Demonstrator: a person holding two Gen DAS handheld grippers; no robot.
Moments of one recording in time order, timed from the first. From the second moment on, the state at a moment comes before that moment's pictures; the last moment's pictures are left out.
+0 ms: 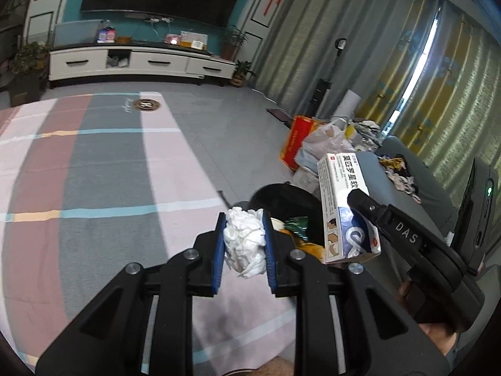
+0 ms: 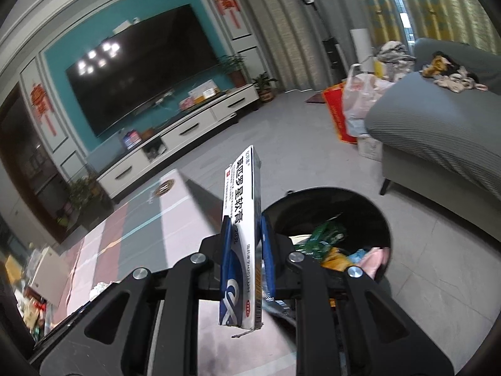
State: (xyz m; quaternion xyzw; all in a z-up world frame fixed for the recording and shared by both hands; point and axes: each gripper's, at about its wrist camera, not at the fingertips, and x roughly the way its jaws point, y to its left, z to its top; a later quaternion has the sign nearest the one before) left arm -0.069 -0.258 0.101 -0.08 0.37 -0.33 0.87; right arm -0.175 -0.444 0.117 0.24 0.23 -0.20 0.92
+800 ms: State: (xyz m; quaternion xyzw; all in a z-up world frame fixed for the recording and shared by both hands) left arm -0.040 -0.359 0.058 -0.07 0.44 -0.41 0.80; right arm -0.185 -0.505 0.065 0.31 0.27 -0.28 0.87
